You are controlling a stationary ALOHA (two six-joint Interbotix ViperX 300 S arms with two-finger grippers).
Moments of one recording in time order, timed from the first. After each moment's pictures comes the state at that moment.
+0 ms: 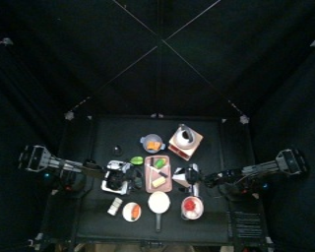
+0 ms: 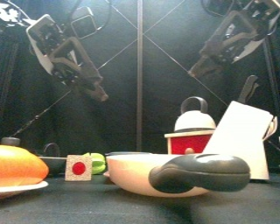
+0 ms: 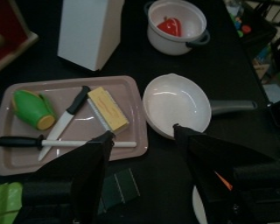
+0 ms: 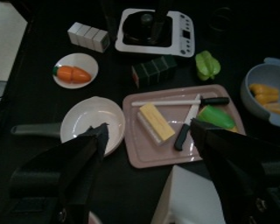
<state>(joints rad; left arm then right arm) -0.09 -0.24 0.87 0.74 -0.09 -0.81 0.18 -0.54 0.93 -1.01 0.18 1.11</state>
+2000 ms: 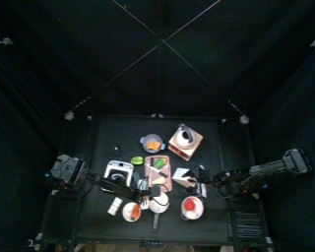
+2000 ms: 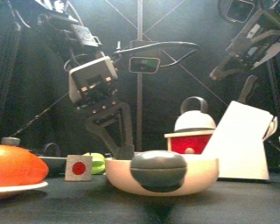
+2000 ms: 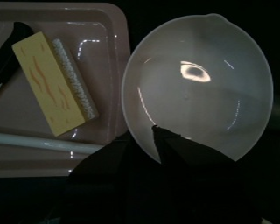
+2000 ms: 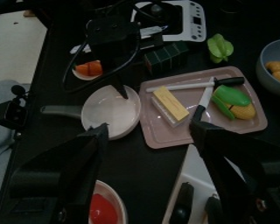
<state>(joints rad) -0.25 0.24 0.48 0.58 0.36 -0.83 0.18 -0.66 1.03 -0.92 0.13 1.11</state>
